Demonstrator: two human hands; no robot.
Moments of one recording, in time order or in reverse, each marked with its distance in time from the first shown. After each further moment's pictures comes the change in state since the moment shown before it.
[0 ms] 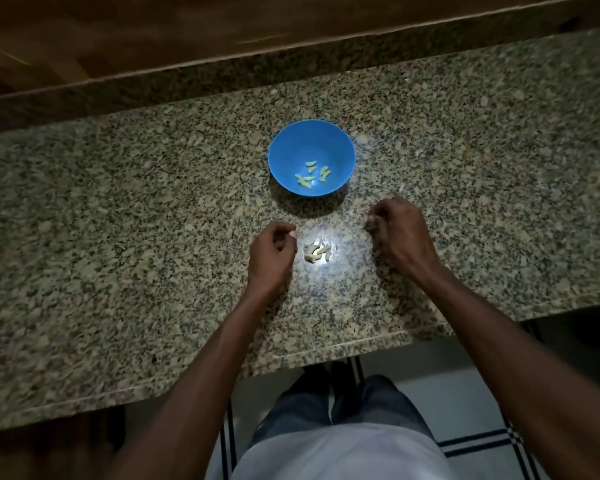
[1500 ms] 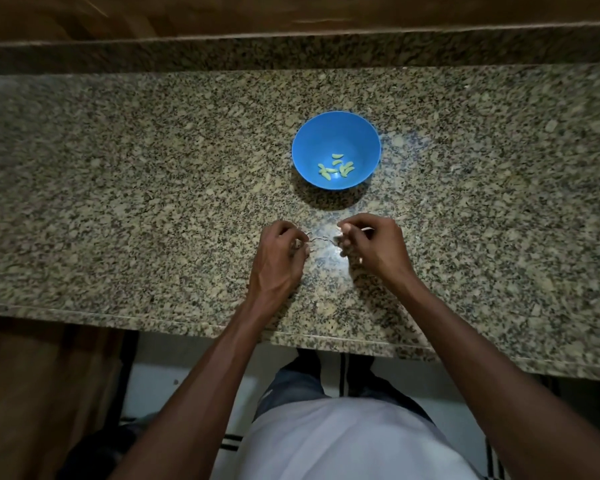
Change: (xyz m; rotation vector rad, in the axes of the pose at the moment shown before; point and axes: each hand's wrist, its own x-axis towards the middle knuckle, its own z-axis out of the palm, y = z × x) left_hand -0.049 0.006 0.028 0.464 0.197 0.246; right_hand -0.001 -0.014 0.011 0.591 -0.336 0.110
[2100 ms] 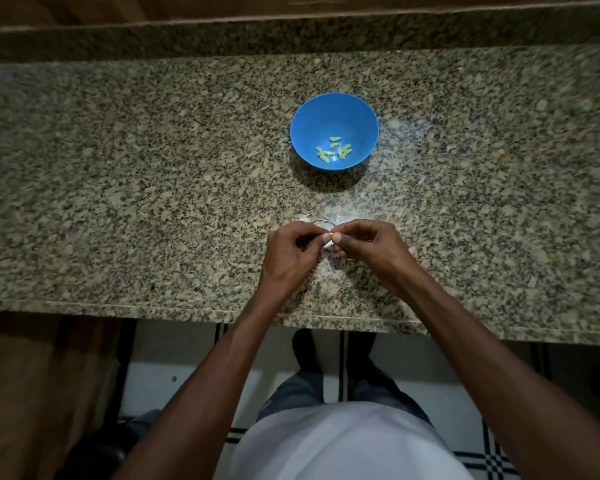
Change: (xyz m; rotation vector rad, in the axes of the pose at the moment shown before) left_hand -0.018 0.022 -0.006 -0.428 -0.063 -0.134; right_hand -0.041 0.003 0.003 0.322 -0.192 0.154
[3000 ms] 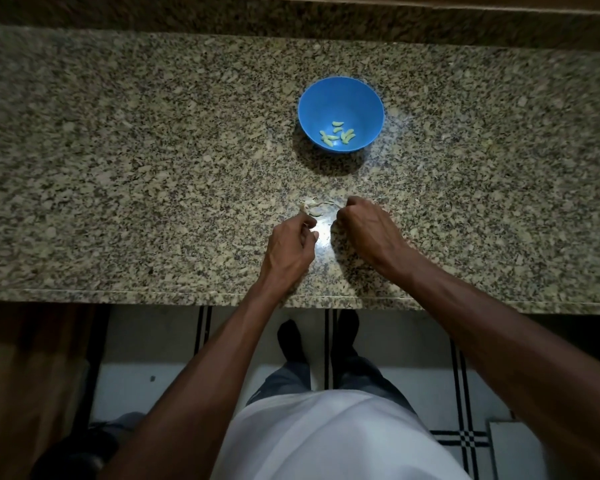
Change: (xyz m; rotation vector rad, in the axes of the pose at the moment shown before) left_hand -0.012 -0.043 -0.006 0.233 -0.067 0.049; right_hand 0.013 0.008 0.033 -1.439 0.100 -0.435
